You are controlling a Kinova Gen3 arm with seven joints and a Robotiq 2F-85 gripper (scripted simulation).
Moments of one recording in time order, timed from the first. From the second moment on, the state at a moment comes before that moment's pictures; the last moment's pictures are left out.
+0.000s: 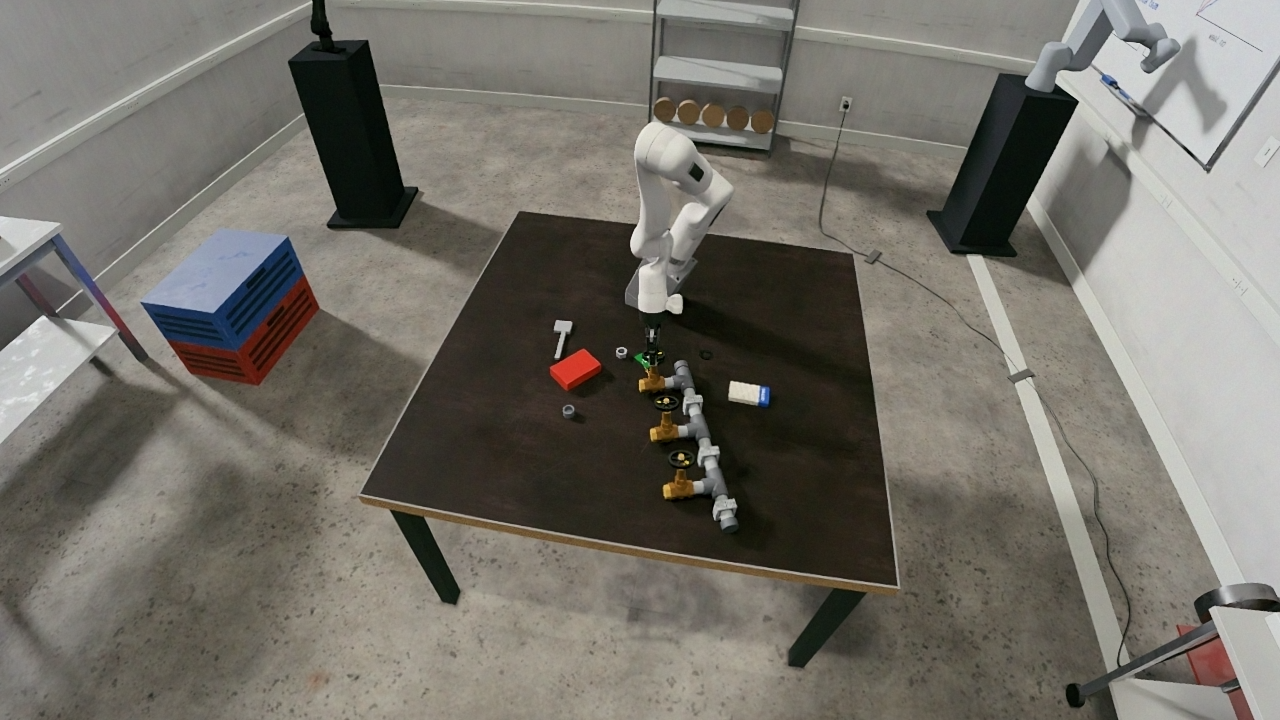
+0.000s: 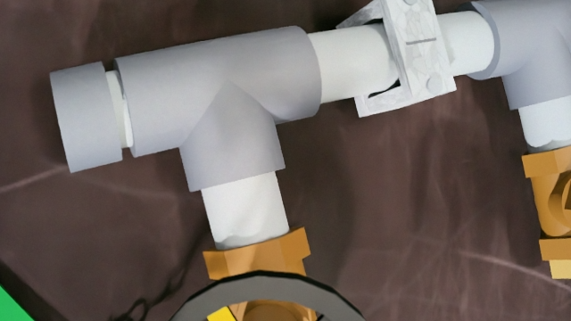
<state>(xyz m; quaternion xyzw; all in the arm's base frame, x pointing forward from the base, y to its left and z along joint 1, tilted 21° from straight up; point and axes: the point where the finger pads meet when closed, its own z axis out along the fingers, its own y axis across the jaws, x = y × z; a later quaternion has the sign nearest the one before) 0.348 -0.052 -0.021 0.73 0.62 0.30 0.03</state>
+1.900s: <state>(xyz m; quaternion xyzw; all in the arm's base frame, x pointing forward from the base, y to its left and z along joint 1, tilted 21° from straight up) 0.348 -0.052 -0.021 0.23 0.92 0.23 0.20</state>
